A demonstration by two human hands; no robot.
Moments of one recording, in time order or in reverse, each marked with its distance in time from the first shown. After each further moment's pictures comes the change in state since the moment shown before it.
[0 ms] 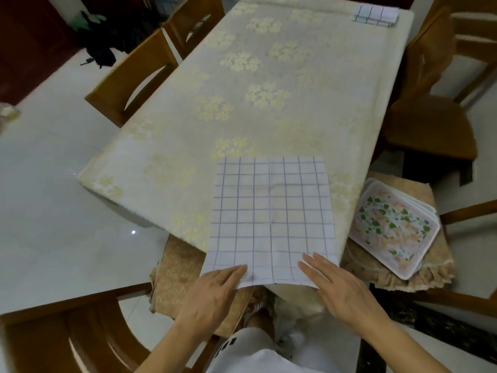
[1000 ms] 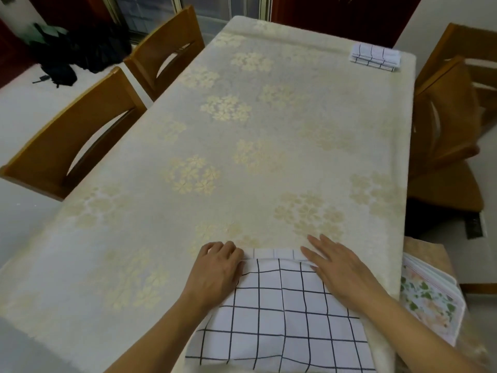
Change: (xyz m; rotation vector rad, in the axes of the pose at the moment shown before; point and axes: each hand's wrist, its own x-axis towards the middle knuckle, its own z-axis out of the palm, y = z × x) left_hand 0.316 -0.171 0.000 0.123 0.176 0.051; right_hand 0.275 0.167 -0.025 -0.124 -0.152 0.237
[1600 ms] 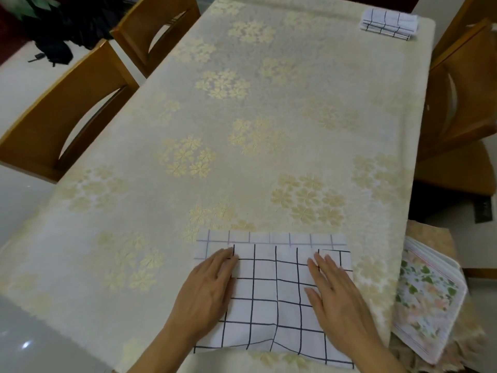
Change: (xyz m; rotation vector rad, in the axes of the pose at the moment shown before) left_hand -0.061 0.030 -0.002 -0.147 -0.128 -0.108; right_hand -0.068 -0.042 0.046 0.122 0.138 0.155
